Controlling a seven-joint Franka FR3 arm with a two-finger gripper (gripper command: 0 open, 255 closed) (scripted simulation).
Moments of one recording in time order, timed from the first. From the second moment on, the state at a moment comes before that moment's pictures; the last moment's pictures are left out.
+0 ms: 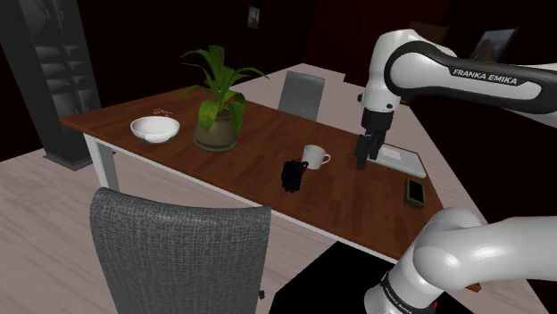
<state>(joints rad) 0.01 -0.79 -0.05 -2.44 -0.07 1.46 -0.12</state>
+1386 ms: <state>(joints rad) -0.03 -0.14 -0.21 -2.19 -0.12 1.95 -0.30</state>
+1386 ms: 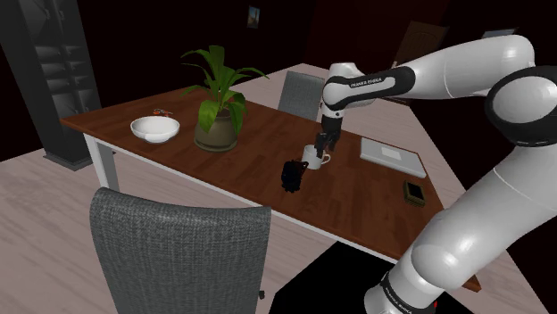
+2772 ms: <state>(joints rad) -0.07 0.27 -0.24 -1.93 -0.03 2.14 -0.42</state>
